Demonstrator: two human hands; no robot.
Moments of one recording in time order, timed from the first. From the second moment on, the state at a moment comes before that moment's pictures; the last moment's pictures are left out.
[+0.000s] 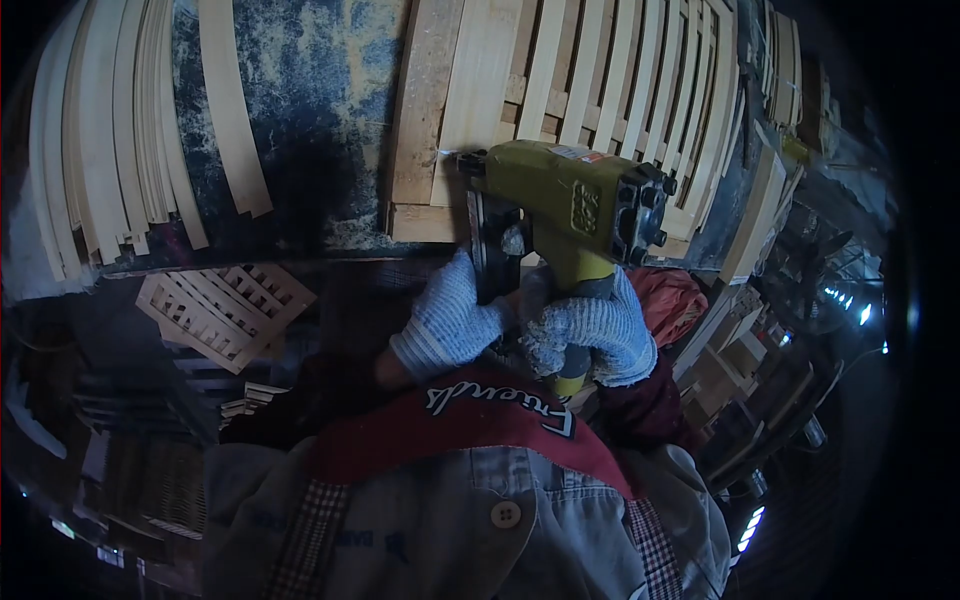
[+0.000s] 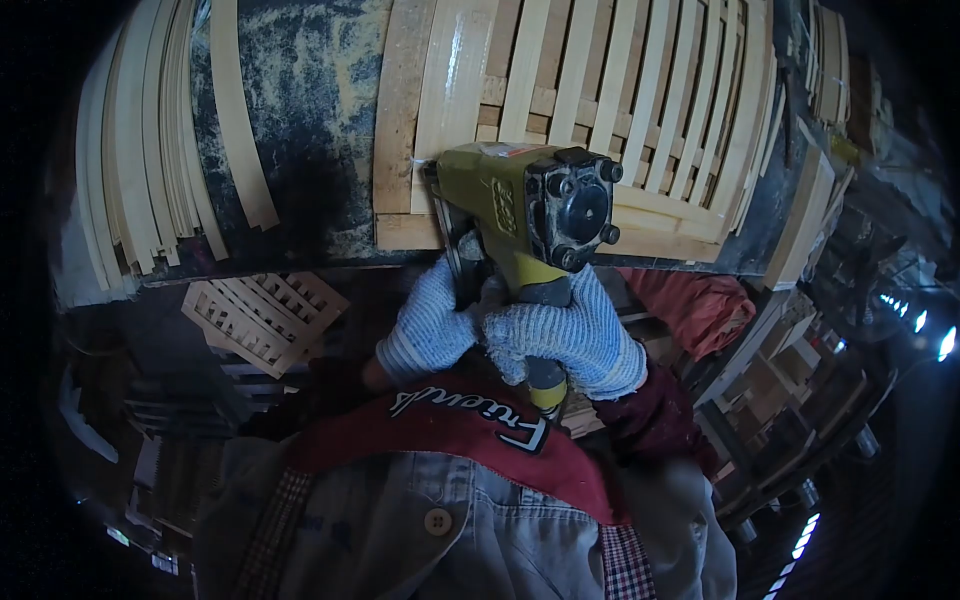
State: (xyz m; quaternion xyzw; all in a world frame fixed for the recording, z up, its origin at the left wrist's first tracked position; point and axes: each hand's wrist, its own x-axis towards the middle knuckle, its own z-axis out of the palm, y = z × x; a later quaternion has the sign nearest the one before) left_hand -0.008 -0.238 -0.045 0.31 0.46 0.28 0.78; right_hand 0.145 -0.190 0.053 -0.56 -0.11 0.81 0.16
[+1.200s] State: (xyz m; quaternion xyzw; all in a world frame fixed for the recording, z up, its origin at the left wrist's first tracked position) left_hand 0.028 -0.234 -0.053 0.36 0.36 0.21 0.84; right_hand 0.173 -0.199 0.077 -0.58 -0.11 0.76 0.26
